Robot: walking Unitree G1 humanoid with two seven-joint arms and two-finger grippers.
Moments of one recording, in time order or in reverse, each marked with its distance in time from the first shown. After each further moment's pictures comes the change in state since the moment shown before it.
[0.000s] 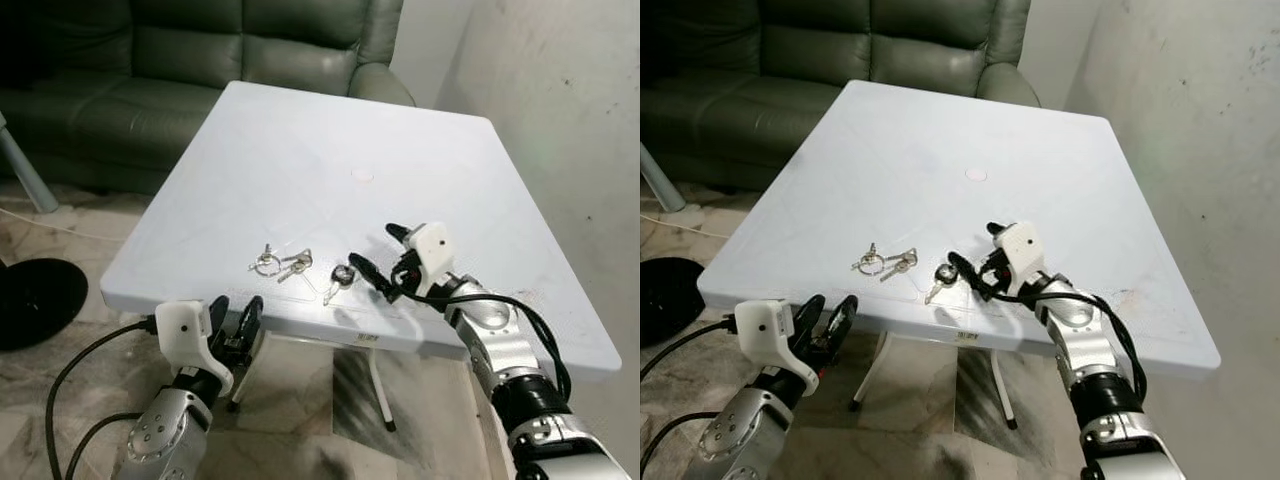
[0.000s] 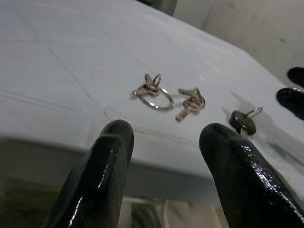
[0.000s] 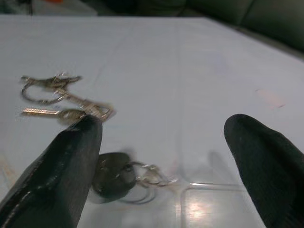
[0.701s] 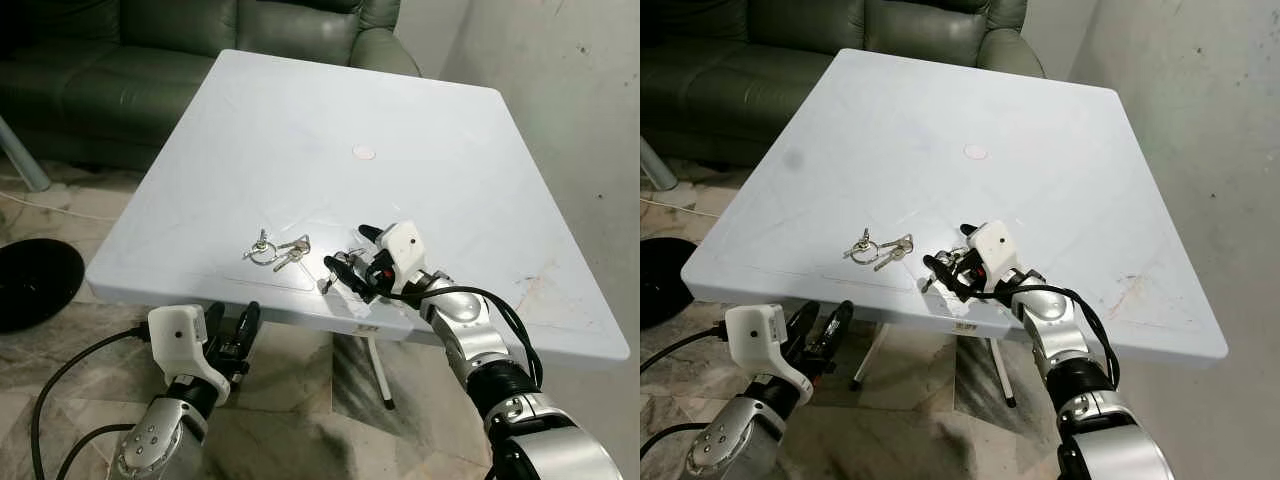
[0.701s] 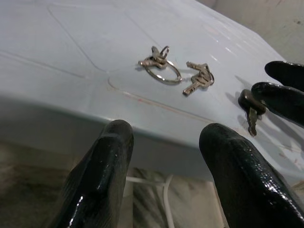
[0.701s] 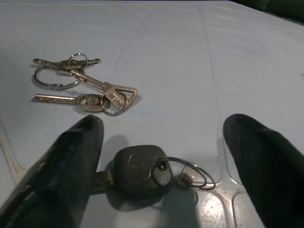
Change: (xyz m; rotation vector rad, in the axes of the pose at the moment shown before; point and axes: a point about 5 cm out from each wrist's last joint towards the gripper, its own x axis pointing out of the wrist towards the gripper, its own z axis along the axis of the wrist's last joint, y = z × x) left arm -0.010 -0.004 0.004 -0.015 0.019 0.018; right arm 0.019 0.013 0.001 0.012 -0.022 0.050
